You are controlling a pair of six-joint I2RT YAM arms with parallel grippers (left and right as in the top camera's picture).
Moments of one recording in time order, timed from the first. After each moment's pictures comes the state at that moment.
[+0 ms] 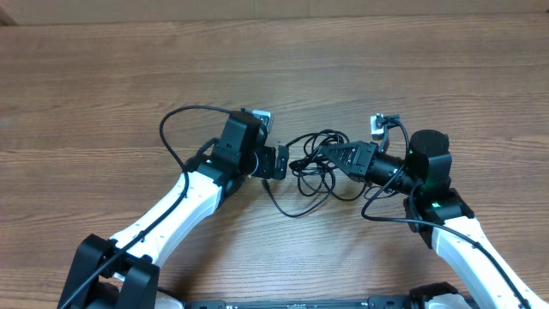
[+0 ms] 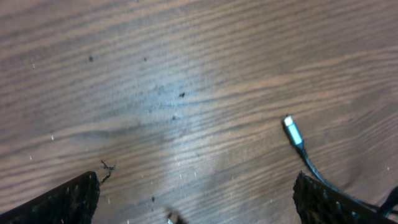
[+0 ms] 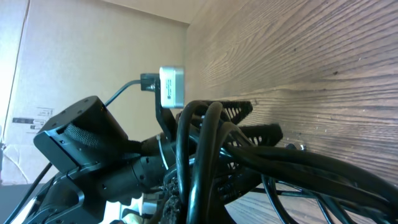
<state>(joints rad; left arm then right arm) -0.47 1.55 0.89 -0.25 0.11 -0.29 0.20 1.18 0.55 0.23 -0.85 1.01</state>
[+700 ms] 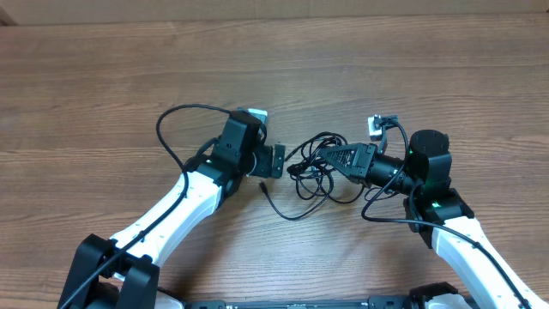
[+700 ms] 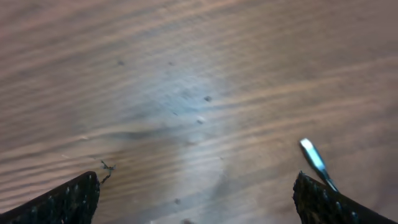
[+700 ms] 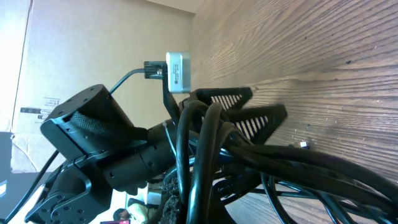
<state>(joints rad) -0.47 1.55 0.89 -0.27 0.06 -0.26 0.20 1.18 0.55 0.23 -0.90 1.01</state>
